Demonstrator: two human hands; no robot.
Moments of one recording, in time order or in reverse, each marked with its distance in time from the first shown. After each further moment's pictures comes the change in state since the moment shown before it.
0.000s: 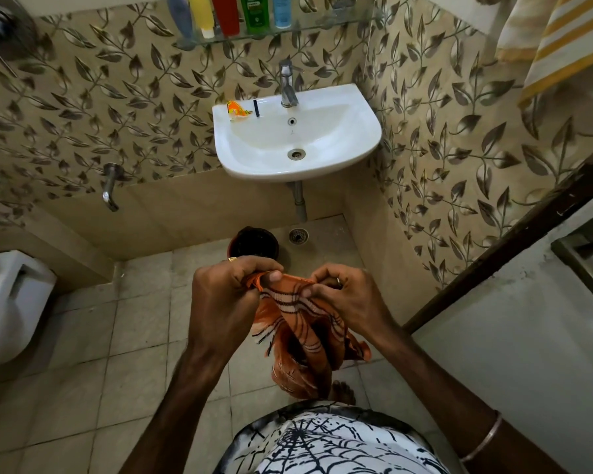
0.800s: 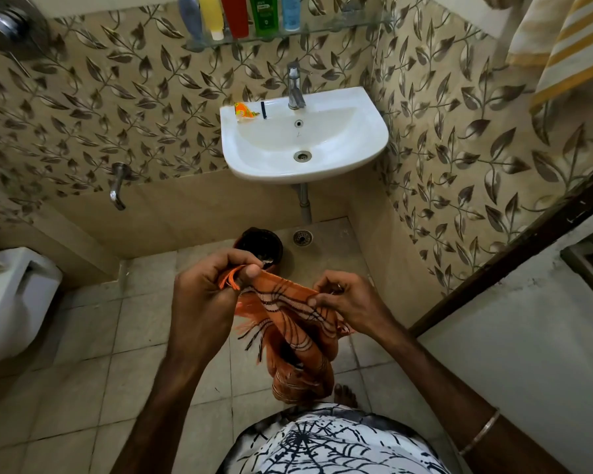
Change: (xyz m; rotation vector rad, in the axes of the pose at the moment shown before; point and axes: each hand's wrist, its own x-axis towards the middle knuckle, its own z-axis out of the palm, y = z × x) left_hand -0.002 -0.003 -0.019 -0.224 0.049 -0.217; right_hand 0.015 0.027 0.001 -0.006 -0.158 0.095
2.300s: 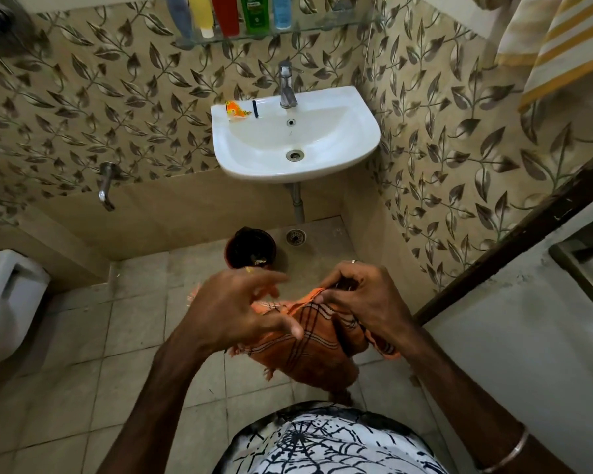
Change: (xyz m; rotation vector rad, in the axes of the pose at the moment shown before) left_hand 0.017 -0.017 0.011 0.437 -0.605 0.085; right_hand -0.027 -0.037 -0.025 -0.139 0.151 -0.221
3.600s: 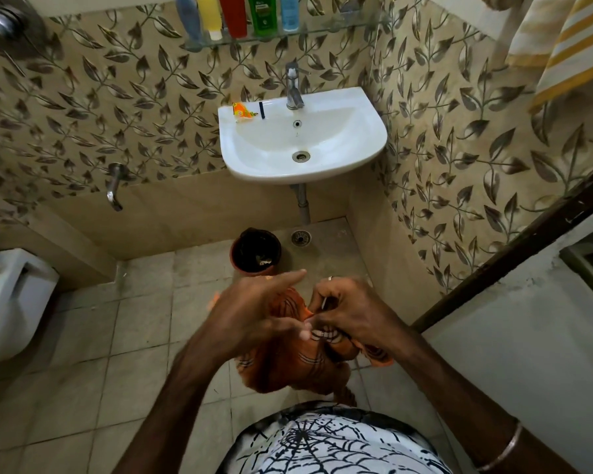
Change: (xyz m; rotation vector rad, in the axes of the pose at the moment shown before) left_hand 0.001 0.002 0.013 0.094 -0.086 -0.050; right_hand 0.005 -0.002 0.021 -0.014 -0.292 0.031
